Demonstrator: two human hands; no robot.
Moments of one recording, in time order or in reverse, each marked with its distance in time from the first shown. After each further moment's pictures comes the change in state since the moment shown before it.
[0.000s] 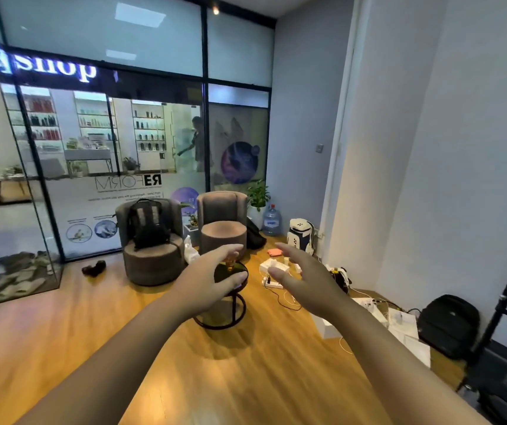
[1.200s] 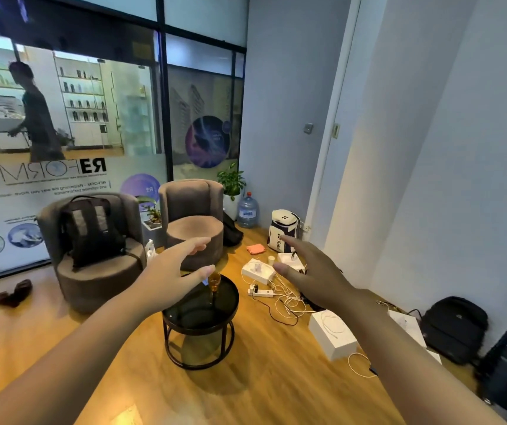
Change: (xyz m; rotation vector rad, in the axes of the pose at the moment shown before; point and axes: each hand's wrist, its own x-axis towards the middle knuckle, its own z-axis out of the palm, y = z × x) left_hand 0.402 -0.426 -0.029 -0.017 -0.092 0.013; right_hand 0.457 0.136 0.166 -0.216 0.047 0.154
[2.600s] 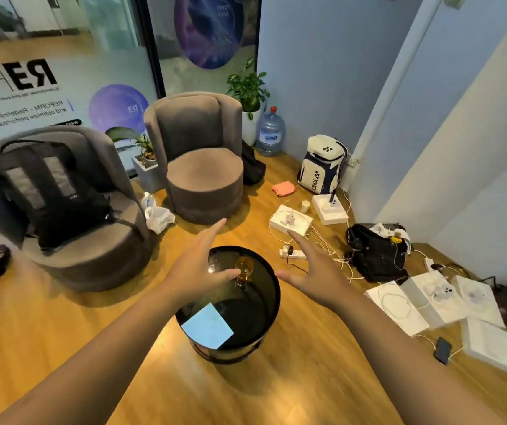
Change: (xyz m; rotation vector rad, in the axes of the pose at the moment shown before) left_hand 0.444 -0.434 0.146 -0.085 -0.275 -0.192; right_hand 0.501 0.182 0.316 0.053 -0.289 0.293
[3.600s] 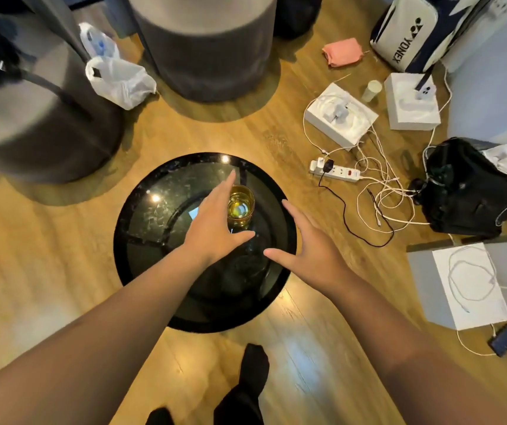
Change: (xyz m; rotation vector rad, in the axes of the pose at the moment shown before) left_hand 0.227 -0.280 0.354 -0.013 -0.048 -0.368; right_hand 0.269 0.296 0.229 0.112 -0.334 0.141
